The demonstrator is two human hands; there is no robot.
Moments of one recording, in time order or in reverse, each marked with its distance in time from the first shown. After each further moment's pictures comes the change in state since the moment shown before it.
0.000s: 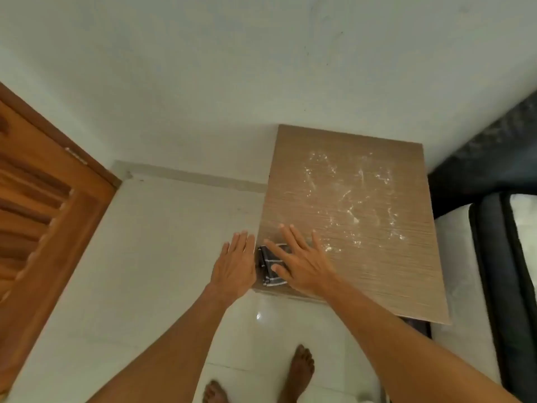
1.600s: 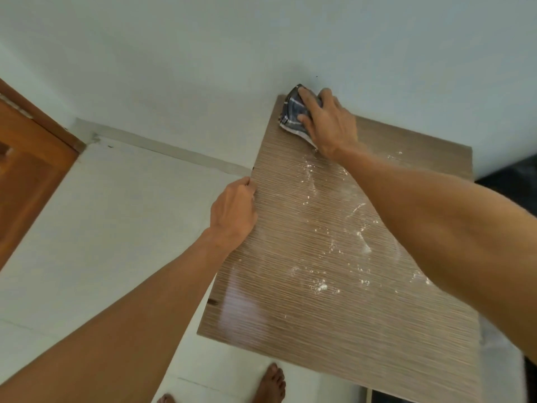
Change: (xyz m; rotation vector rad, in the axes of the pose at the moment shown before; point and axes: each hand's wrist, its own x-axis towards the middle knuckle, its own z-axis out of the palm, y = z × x) left_hand 0.189 0.022 0.004 -0.286 0.379 -0.092; right_hand 0.241 0.209 -0.089 -0.094 0.543 0.140
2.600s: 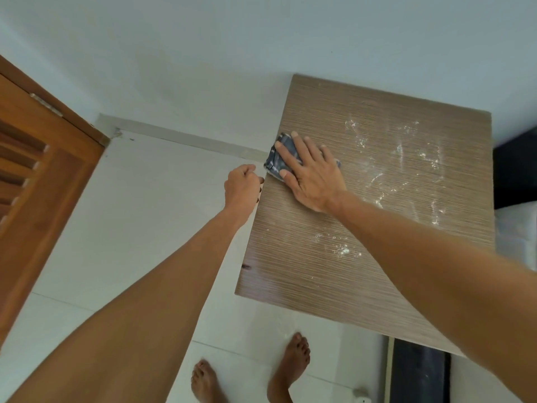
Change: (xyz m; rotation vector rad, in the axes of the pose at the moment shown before) left_hand -0.020 -0.007 -0.031 -0.808 -0.059 -0.620; right_hand -0.129 -0.091 0.019 0.007 -0.249 -0.105
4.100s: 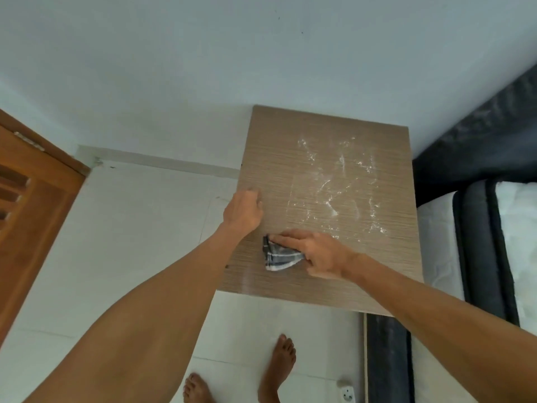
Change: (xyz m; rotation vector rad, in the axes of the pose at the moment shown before) left_hand -0.051 0.014 0.029 0.829 -0.166 0.477; right_hand -0.162 -0.004 -0.066 0.362 -0.304 -0.217
